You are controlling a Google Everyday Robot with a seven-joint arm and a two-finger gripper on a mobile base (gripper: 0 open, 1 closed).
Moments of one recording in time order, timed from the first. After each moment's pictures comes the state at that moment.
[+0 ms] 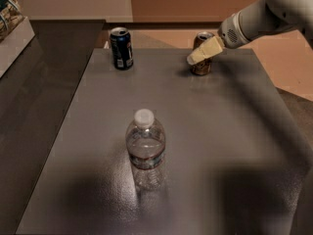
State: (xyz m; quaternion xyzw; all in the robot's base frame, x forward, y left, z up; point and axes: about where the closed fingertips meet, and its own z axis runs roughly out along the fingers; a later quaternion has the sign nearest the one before) arm 0.728 -0.156 0.897 -0.40 0.82 0.15 0.38
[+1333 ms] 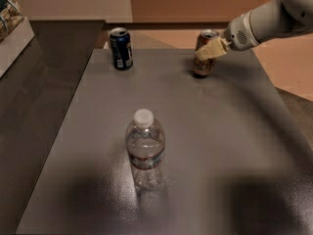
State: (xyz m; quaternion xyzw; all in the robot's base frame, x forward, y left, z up) arm 0.696 -0.151 0.910 -0.42 0.80 0.19 0.39
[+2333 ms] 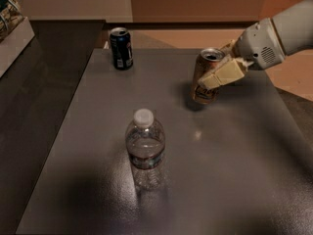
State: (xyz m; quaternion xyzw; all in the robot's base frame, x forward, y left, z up) arm 0.543 -0.123 0.936 -0.56 0.71 0.25 0.34
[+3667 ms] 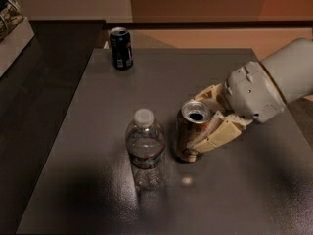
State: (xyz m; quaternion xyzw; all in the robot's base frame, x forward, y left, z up) arm 0.396 -0.070 0.914 -0.68 0.60 0.29 0.30
